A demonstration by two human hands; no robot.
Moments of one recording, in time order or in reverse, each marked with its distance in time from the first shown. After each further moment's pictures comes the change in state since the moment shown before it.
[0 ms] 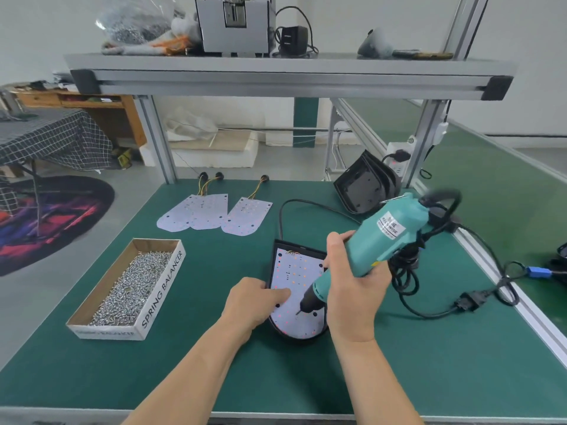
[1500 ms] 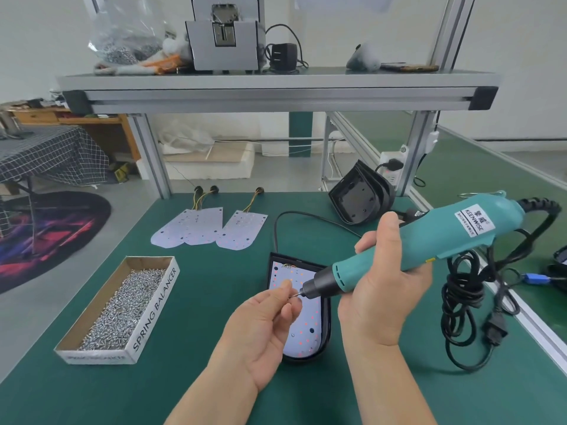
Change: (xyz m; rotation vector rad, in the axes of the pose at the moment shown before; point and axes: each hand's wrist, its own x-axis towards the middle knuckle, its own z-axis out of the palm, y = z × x) left_hand -0.066 0.039 0.002 -1.143 -0.219 -0.172; right_hand 0.023 -0.049 0.007 0.246 0.271 0.071
